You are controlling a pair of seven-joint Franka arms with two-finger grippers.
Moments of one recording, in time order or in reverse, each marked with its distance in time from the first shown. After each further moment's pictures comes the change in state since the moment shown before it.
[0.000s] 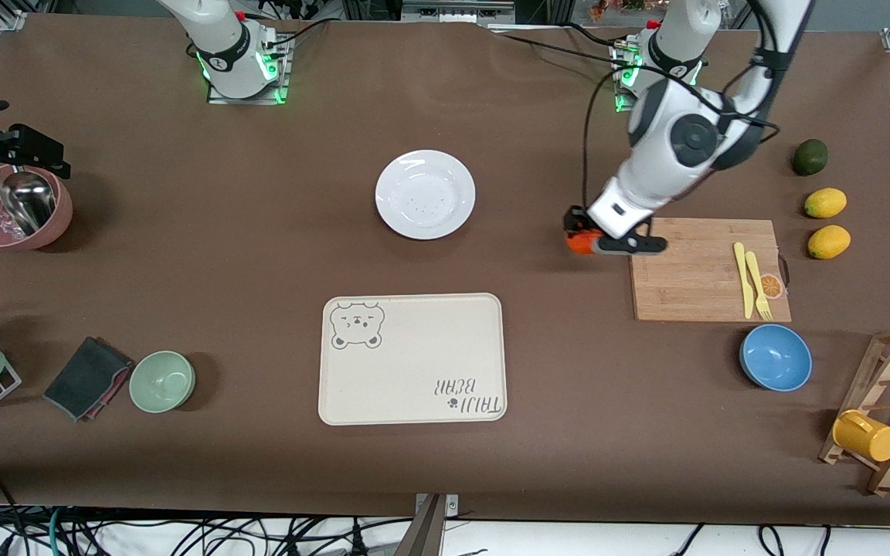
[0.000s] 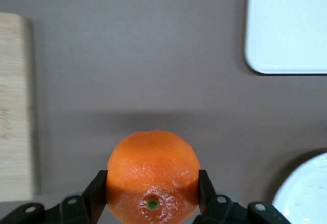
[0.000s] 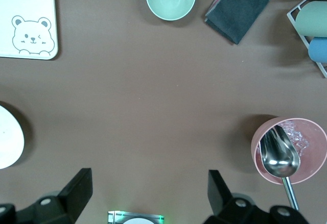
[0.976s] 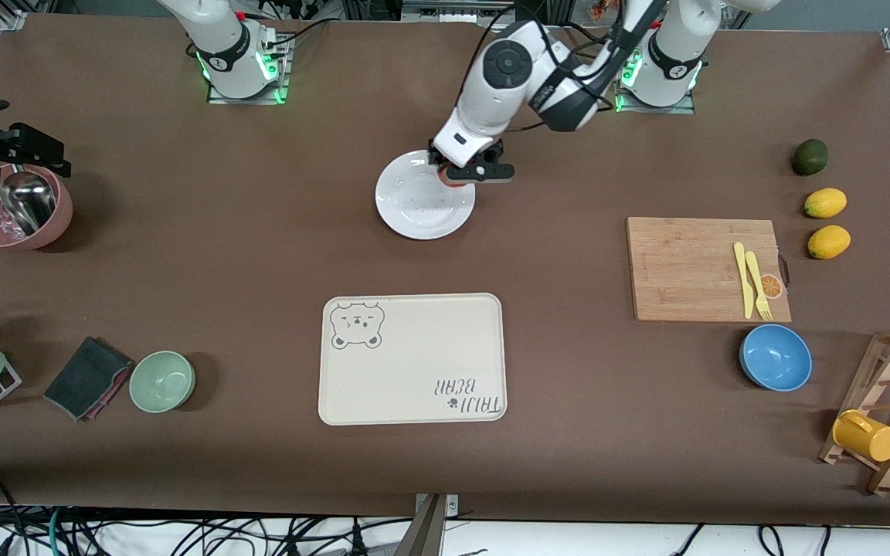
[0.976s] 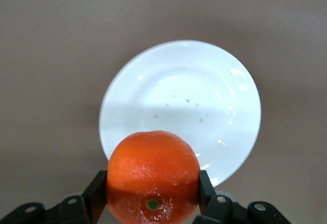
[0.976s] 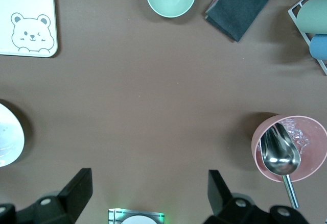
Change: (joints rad) left arm -0.360 0.169 -0.108 0.211 -0.038 0.001 -0.536; right arm 0.000 0.000 -0.001 0.000 0.000 -0.009 0.000
